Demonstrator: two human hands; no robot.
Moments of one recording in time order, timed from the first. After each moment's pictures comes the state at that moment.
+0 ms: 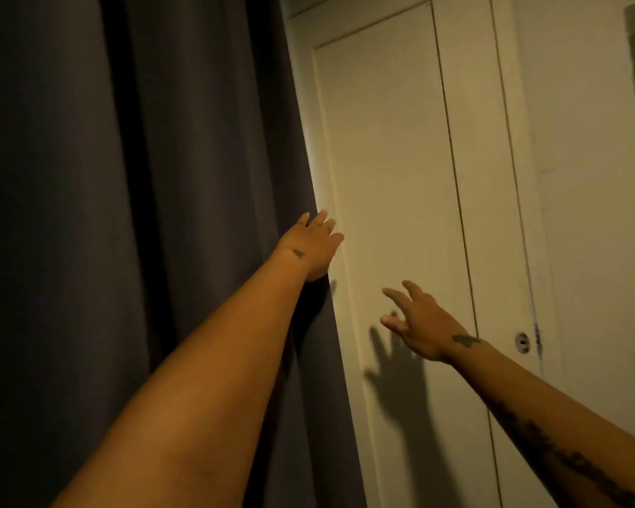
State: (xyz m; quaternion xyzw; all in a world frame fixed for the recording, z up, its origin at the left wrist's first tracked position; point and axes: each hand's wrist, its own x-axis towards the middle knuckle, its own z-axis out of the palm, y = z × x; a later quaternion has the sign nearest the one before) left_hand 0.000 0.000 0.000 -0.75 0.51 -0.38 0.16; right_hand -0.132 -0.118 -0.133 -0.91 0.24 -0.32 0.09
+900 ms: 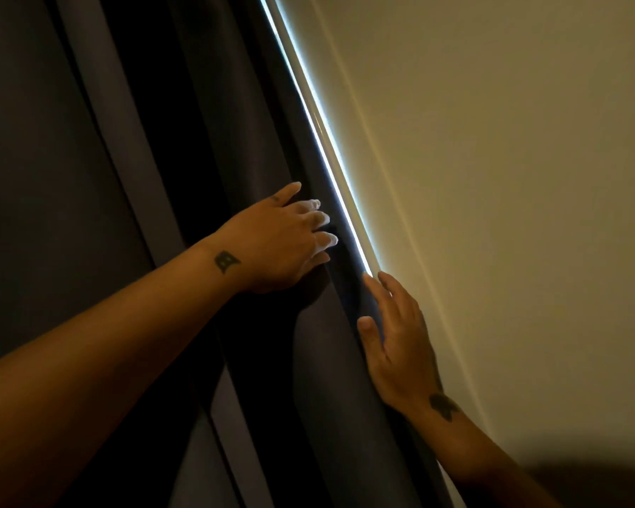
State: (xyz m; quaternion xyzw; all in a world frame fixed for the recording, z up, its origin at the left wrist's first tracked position) left_hand 0.061 -0.031 0.047 -0.71 0.38 -0.41 0.44; right_hand 0.079 -0.142 -0.137 -0.67 -0.05 -0.65 0.36
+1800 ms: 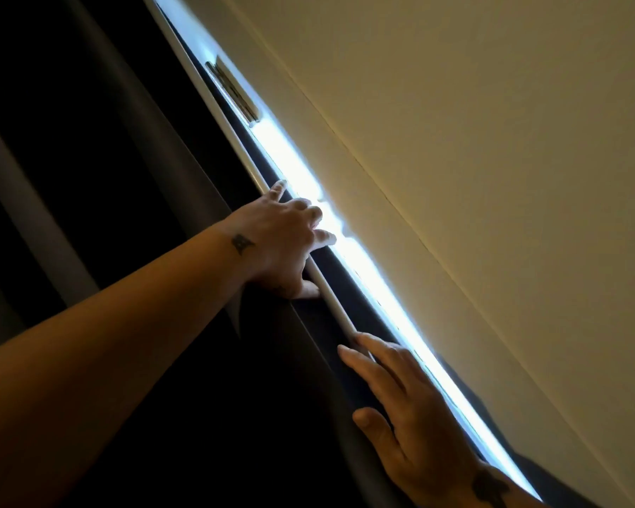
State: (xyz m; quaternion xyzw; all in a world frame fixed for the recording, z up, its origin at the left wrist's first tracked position) left_hand 0.077 -0.096 0.095 -0.69 0.28 -0.32 0.59; right_hand 0.098 -0.135 -0.142 -0.65 -0.20 -0.62 0.38
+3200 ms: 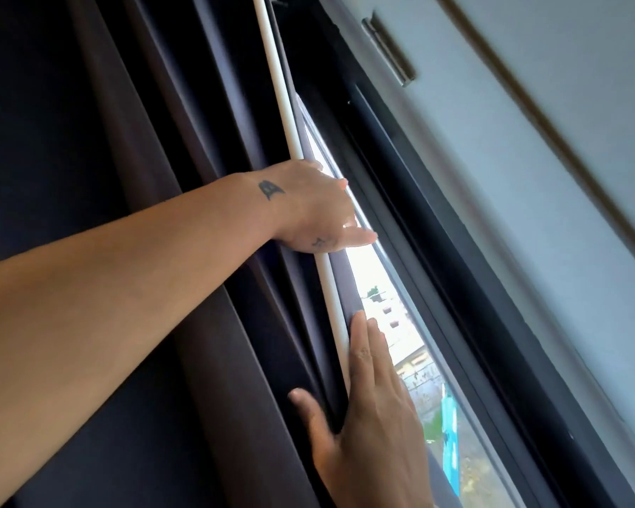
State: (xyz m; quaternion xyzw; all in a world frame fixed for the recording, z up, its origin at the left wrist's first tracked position) left_hand 0.012 -0.035 0.127 -0.75 0.09 -0.22 0.62; right_hand 0.036 -0.009 -0.091 -0.65 -0.16 -0.53 0.52
